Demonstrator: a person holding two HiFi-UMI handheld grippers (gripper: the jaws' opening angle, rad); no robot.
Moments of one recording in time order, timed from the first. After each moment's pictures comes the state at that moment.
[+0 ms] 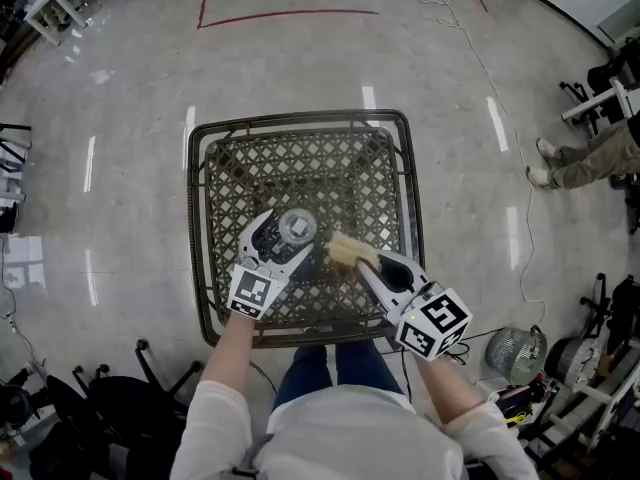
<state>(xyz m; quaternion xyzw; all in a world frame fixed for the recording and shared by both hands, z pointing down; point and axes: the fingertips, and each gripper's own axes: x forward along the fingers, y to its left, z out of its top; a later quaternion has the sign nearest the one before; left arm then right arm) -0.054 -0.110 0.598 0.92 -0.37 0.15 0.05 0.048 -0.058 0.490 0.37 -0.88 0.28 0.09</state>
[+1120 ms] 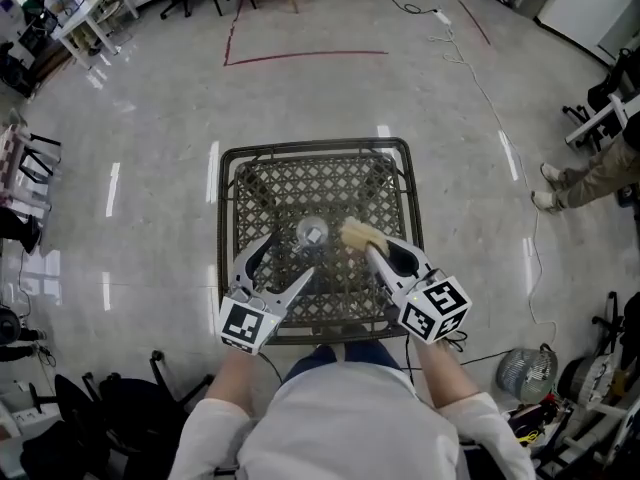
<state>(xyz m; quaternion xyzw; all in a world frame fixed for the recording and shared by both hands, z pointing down) -0.073 -0.044 0.433 0.91 -0.40 0.11 0.02 0.057 -0.059 0.423 0.40 -0.89 0.22 0.03</state>
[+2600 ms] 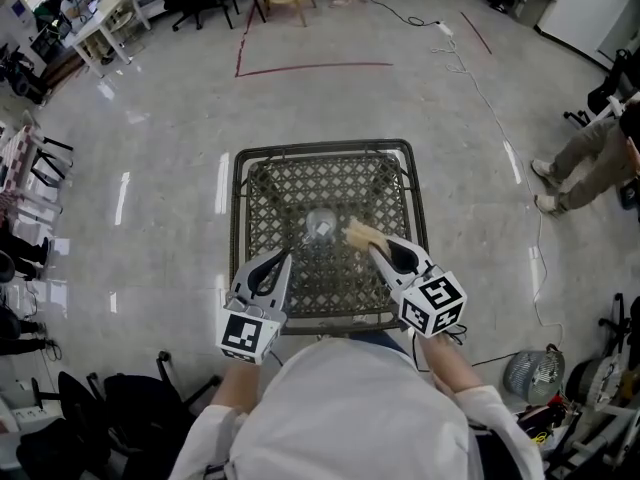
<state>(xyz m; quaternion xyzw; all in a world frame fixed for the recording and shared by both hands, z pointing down) -0.100 0.010 0.393 0.88 -0.46 0.10 0.01 0.048 -0.017 0.422 0.39 -0.90 0.17 0.07</state>
